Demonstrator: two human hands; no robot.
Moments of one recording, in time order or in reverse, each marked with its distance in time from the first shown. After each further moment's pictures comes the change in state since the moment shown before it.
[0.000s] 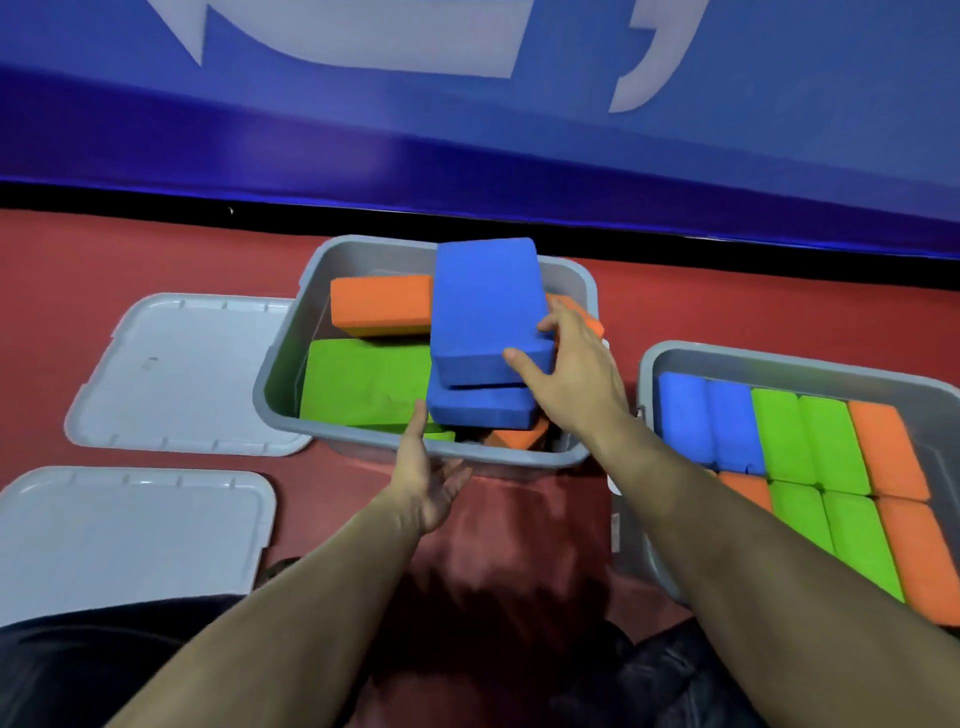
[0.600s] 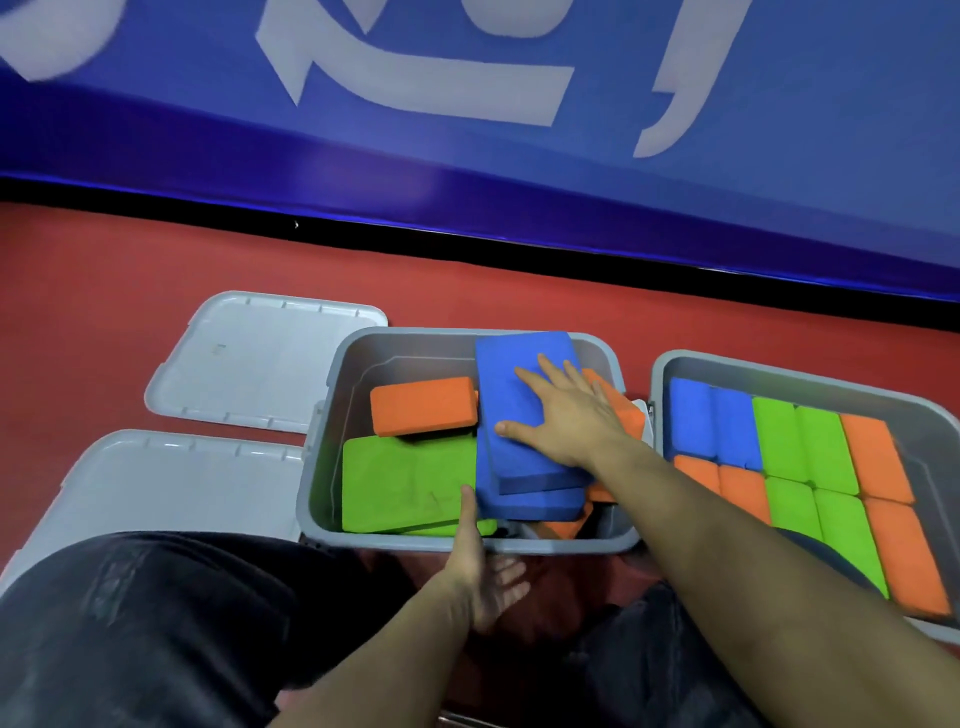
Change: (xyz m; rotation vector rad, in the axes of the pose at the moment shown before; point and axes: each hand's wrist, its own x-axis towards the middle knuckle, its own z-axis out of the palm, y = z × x) left_hand -0.086 -0.112 -0.063 0.077 0.001 -0.266; right_hand -0.080 -0.051 -0.007 -0.436 -0.469 -0.051
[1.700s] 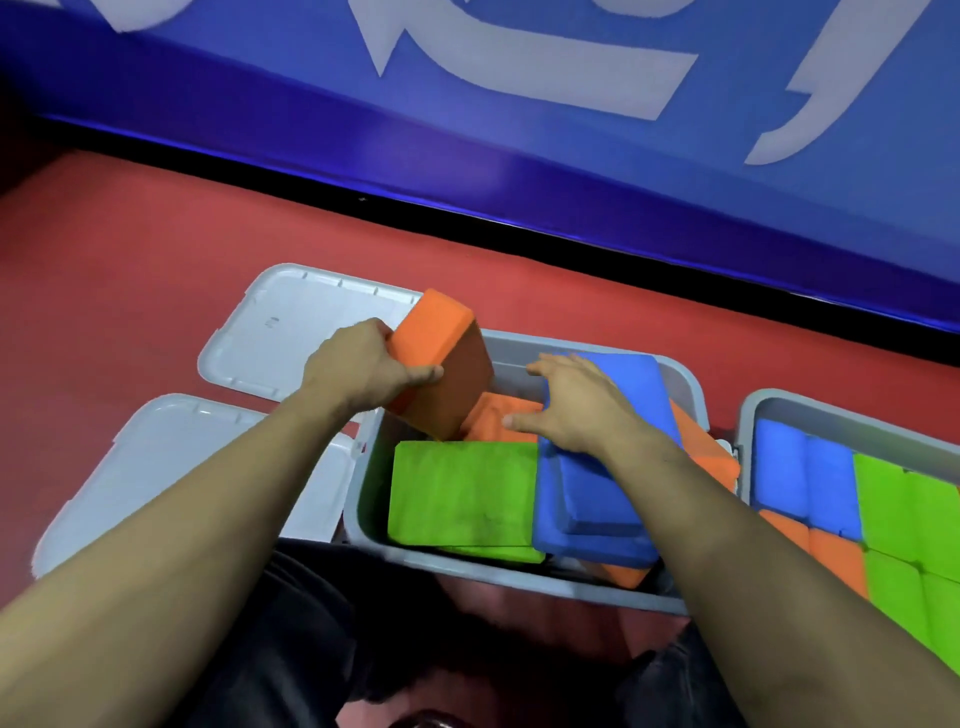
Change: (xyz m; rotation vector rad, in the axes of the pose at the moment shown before) left_hand -0.071 0.280 -0.086 1.474 0.764 0.860; right_hand 0.073 -0.080 -0.011 -0.003 -0.038 -0.135
